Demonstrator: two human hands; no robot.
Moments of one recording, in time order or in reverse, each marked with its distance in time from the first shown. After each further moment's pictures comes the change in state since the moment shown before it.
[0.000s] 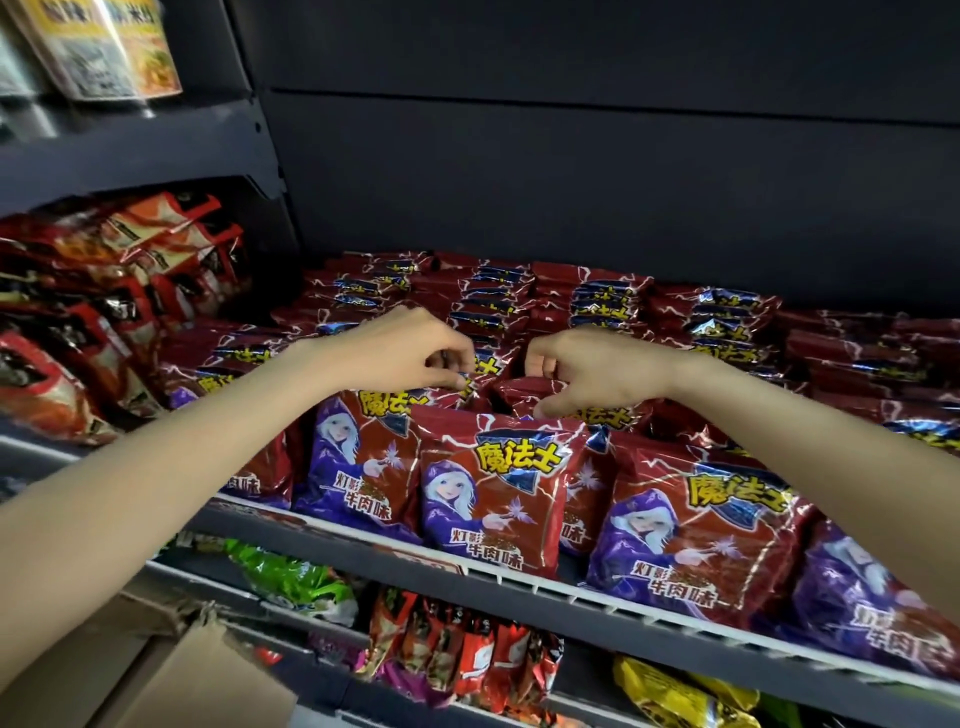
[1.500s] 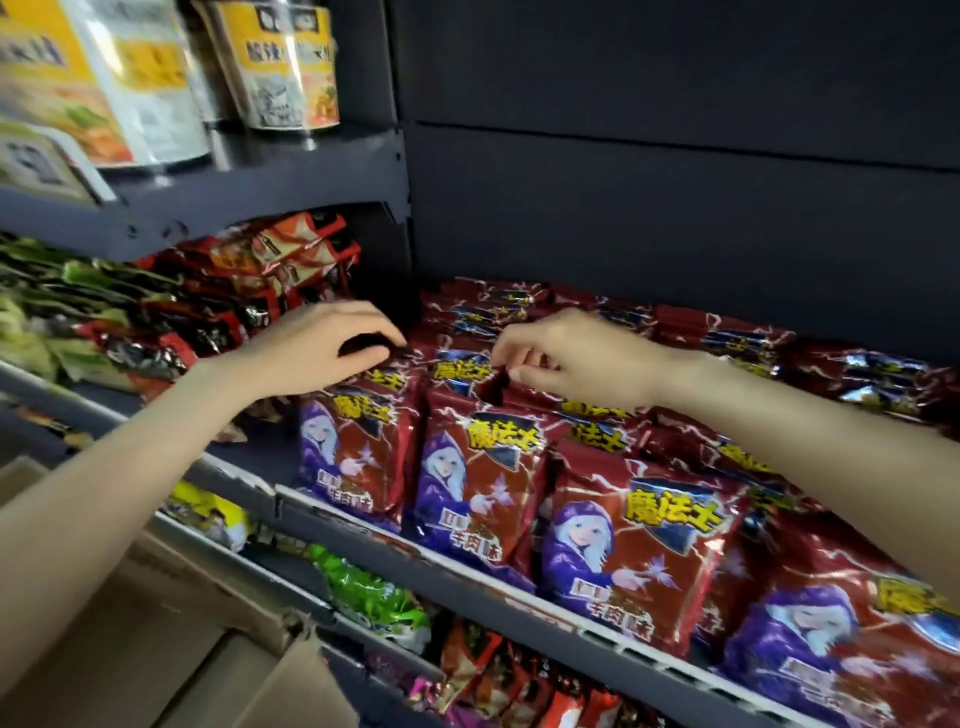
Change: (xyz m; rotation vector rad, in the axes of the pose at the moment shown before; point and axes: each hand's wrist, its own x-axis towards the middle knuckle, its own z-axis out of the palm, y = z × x) left_hand -0.123 -0.127 -0.028 0.069 0.261 -0.223; right_hand 0.088 -0.077 -0.014 -0.006 0.172 -0.332
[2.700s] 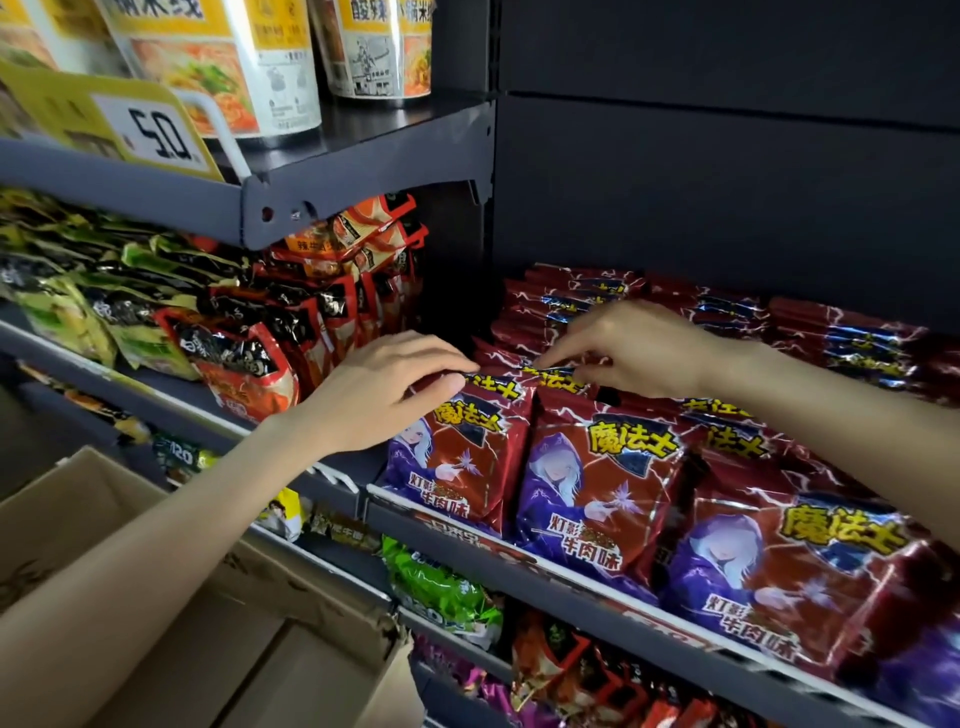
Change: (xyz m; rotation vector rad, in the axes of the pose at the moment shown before) left_hand -0.048 -0.028 0.023 -0.141 0.055 0.045; right_hand 0.062 -0.014 0.025 -0.163 -0.070 0.022
